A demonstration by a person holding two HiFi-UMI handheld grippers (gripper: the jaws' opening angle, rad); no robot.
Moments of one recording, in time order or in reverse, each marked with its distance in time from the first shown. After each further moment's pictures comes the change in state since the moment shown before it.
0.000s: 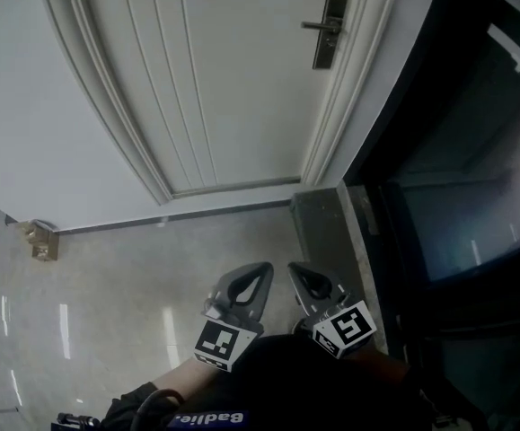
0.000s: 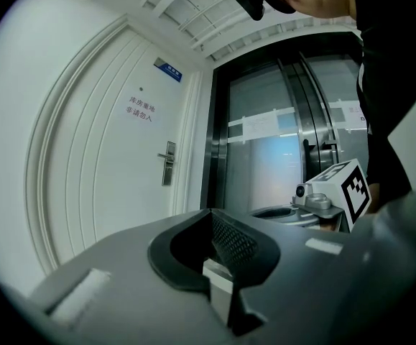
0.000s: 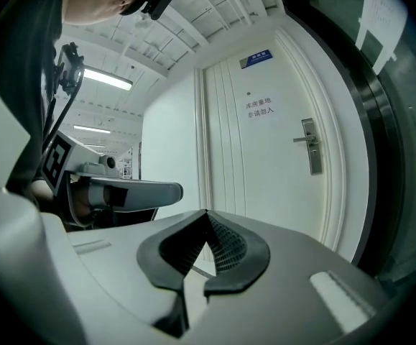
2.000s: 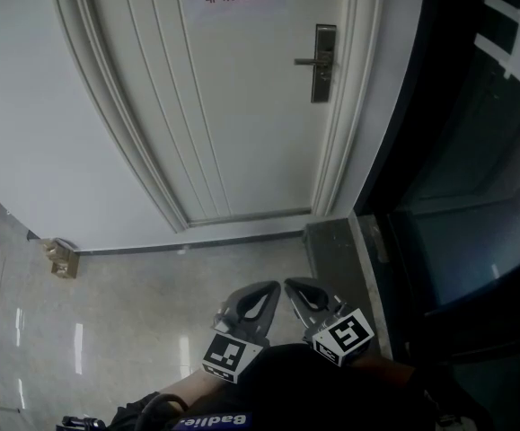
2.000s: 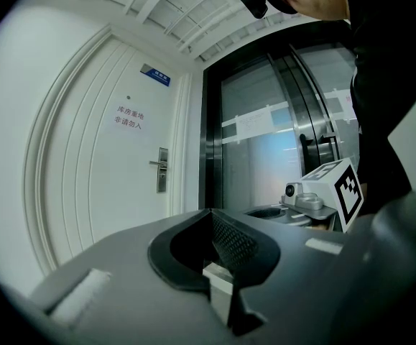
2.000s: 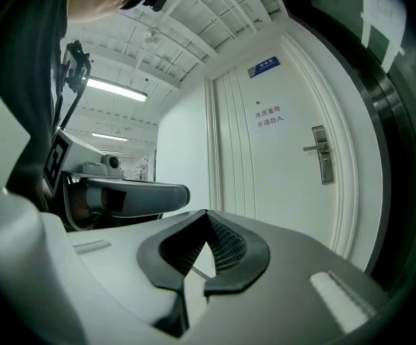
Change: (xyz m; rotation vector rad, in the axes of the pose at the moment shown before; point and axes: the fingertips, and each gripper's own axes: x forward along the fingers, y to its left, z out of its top) left arm 0.021 -0.047 0.023 0.067 -0.005 0.021; right arm -0.026 -0.013 0.022 -0.024 -0.055 0.125
